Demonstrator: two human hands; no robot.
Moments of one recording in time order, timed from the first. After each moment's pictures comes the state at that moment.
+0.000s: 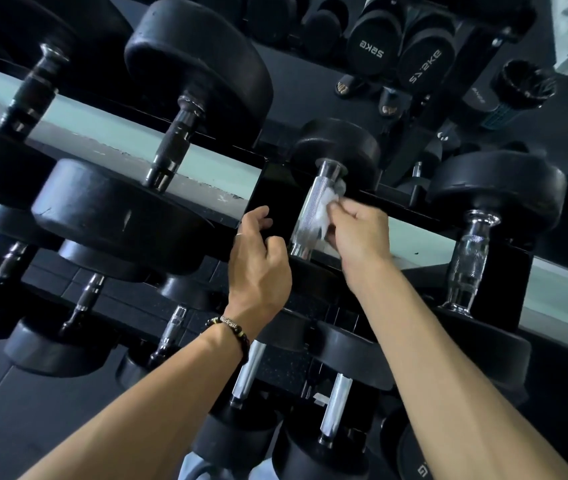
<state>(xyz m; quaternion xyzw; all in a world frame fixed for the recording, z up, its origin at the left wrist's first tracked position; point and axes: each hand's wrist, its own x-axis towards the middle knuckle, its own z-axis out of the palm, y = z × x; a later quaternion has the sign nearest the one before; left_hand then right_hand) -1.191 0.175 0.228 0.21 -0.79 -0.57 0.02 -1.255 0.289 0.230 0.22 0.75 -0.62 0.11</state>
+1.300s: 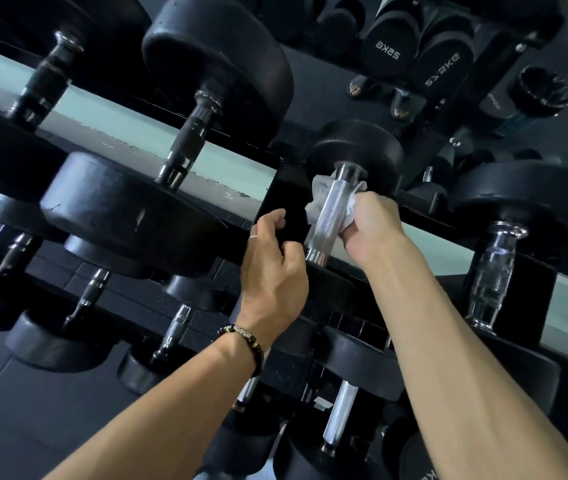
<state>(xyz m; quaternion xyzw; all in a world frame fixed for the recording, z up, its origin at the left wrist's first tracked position) -1.192 0.175 0.226 0.21 -0.79 -0.57 0.04 -1.296 0.280 0.237 0.32 0.59 -0.72 0.16</state>
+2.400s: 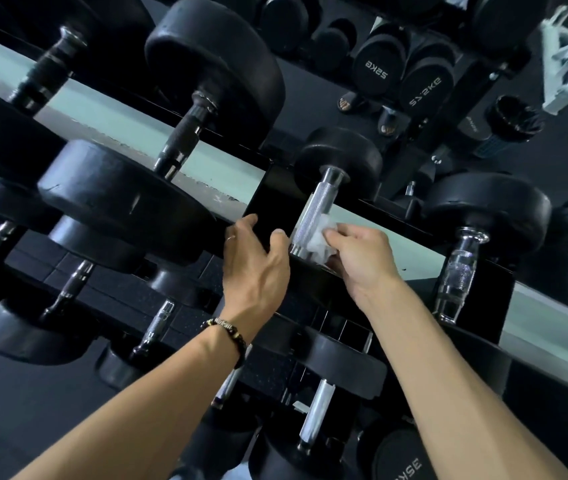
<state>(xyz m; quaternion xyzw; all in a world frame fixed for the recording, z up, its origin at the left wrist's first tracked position) -1.185 0.176 0.234 0.27 -0.80 -0.54 -0.01 -1.242 0.309 0.235 0.19 0.77 -0.58 0.18</state>
